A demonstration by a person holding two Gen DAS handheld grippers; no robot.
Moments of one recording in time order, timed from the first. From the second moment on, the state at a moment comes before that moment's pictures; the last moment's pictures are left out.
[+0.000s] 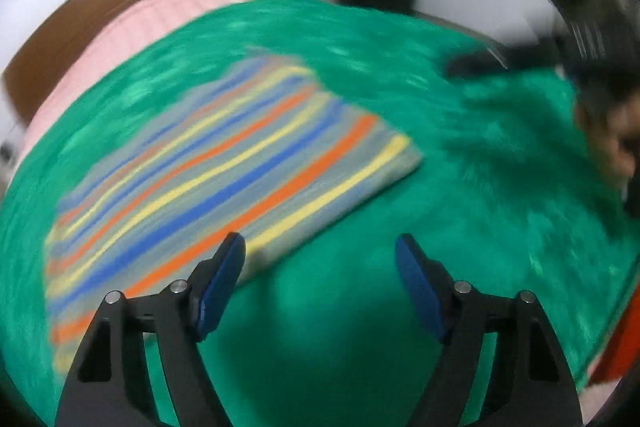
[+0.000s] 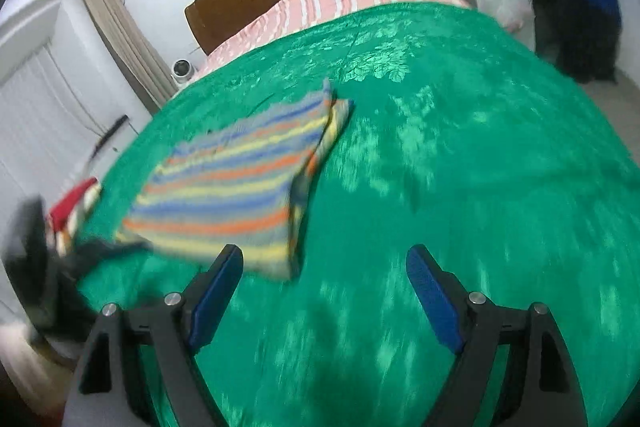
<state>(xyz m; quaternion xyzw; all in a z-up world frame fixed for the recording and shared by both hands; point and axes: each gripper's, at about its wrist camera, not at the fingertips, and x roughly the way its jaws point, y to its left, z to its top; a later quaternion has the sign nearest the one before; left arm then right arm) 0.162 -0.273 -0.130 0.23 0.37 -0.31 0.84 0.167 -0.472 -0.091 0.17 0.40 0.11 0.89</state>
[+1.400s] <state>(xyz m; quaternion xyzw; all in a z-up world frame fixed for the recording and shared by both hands) 0.191 0.061 -0.105 -0.13 0.40 -0.13 0.90 0.304 -0.138 -0.053 0.04 0.43 0.33 0.84</state>
